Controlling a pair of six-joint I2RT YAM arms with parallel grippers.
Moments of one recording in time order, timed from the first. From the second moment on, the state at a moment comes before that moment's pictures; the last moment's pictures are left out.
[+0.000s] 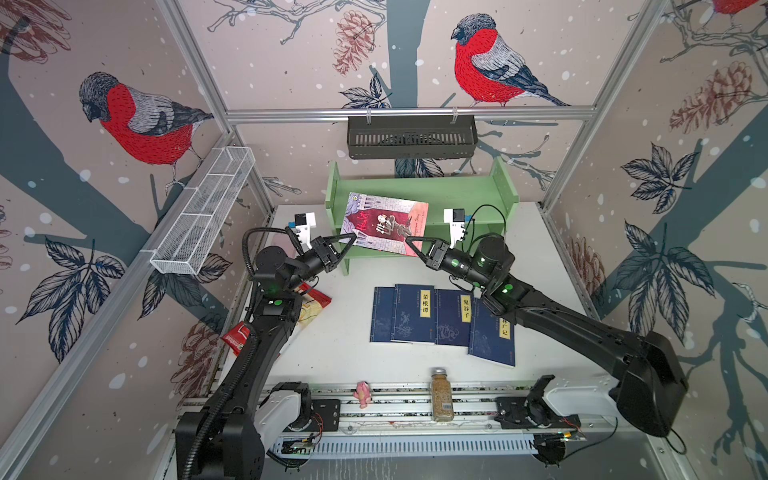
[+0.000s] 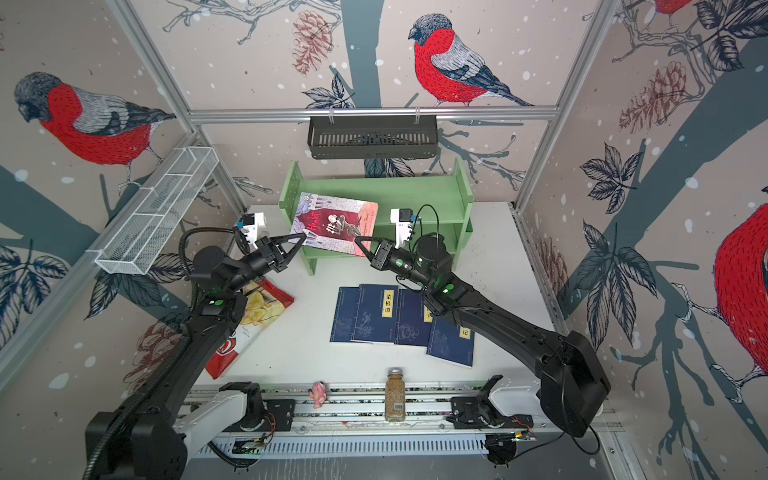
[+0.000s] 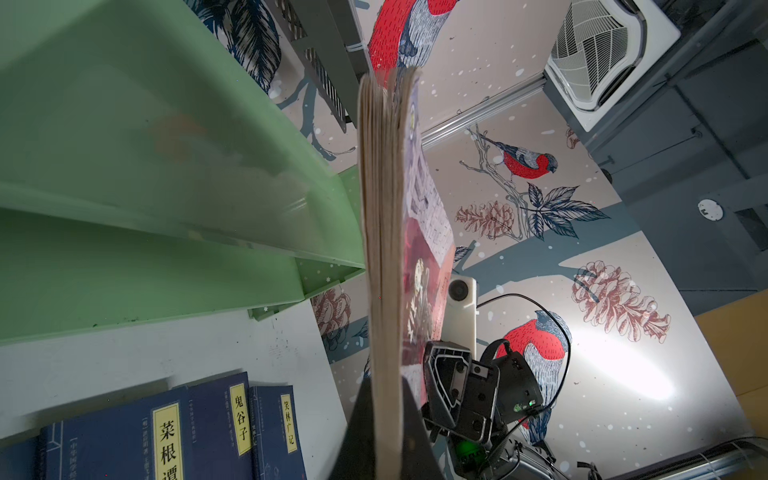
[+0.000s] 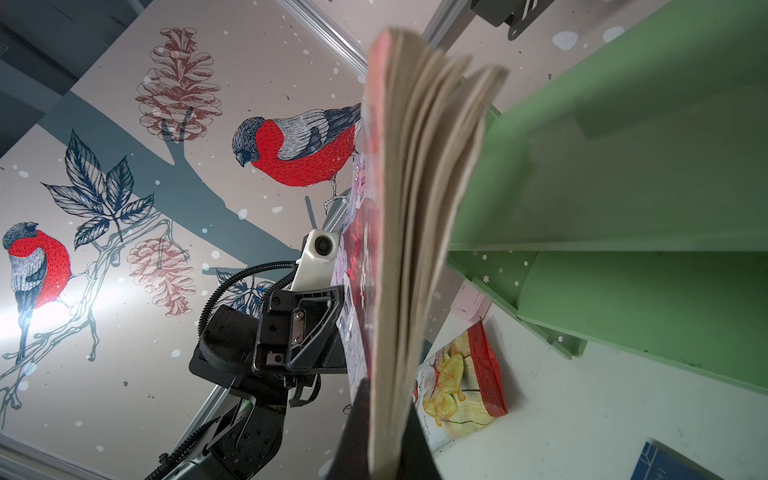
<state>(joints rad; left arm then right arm) -0.05 1.04 0.72 0.48 0.89 -1.24 0.75 1.32 0.95 0.44 -0.36 0.92</state>
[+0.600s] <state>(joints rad) 0.02 1.01 0.75 0.35 0.89 -1.17 0.57 1.47 1.22 0.22 -0.59 0.95</state>
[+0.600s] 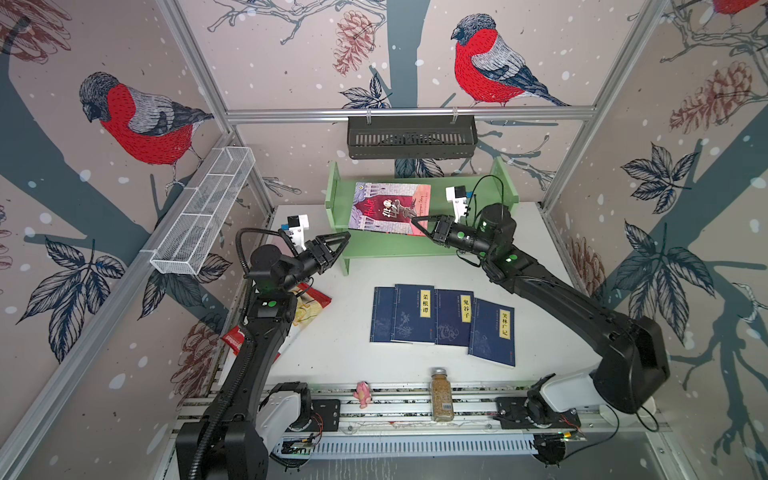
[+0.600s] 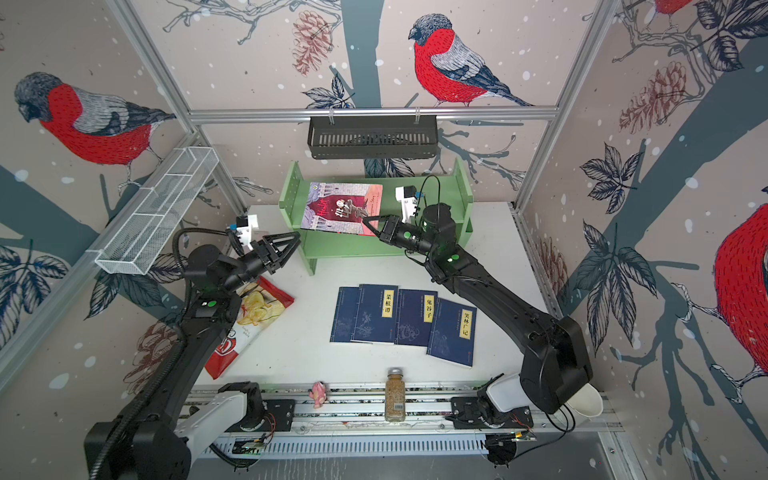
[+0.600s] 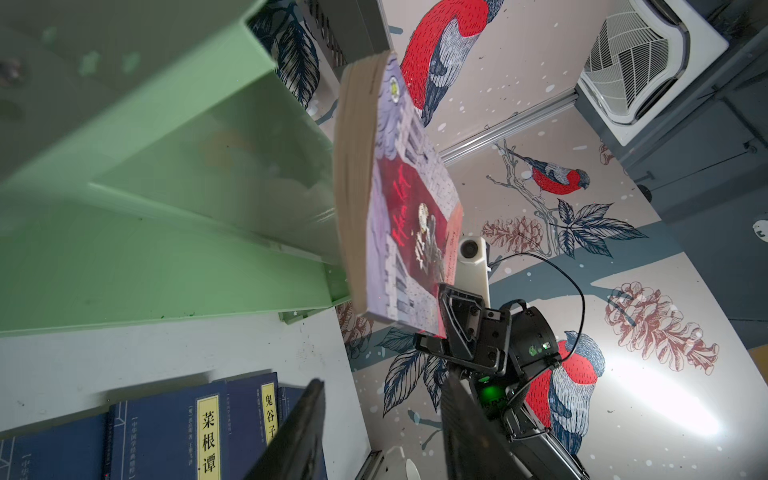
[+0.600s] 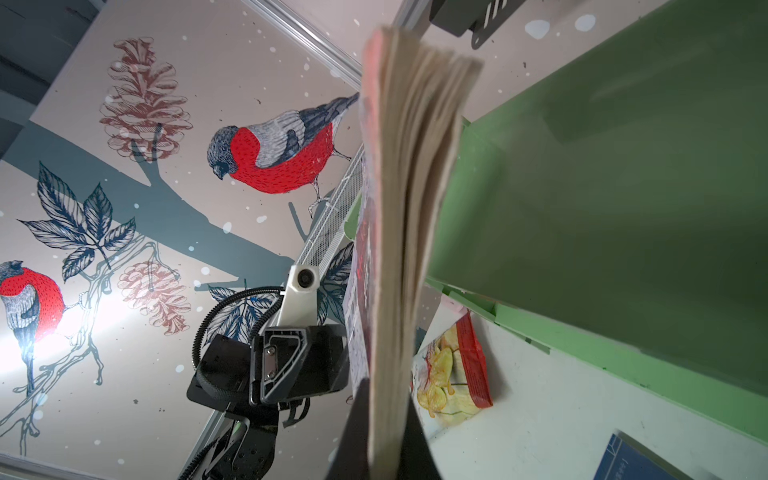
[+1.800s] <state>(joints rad) 0.08 1.11 0.96 0.16 0.83 -1.09 0.53 1.83 1.64 -0.07 -0.69 0.92</state>
